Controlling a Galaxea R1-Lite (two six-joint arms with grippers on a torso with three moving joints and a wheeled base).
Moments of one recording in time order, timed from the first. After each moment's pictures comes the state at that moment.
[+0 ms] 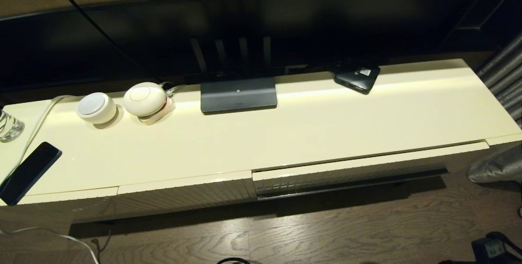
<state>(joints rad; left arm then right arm) 0.01 0.00 0.00 0.00 0.00 0.00 0.17 1.19 -0.29 -0.08 0.15 -1.44</state>
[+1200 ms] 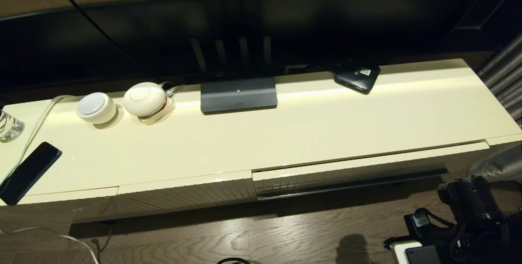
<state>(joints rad) 0.01 0.00 0.00 0.00 0.00 0.00 0.21 1.68 -0.39 -0.36 0.29 -1.48</state>
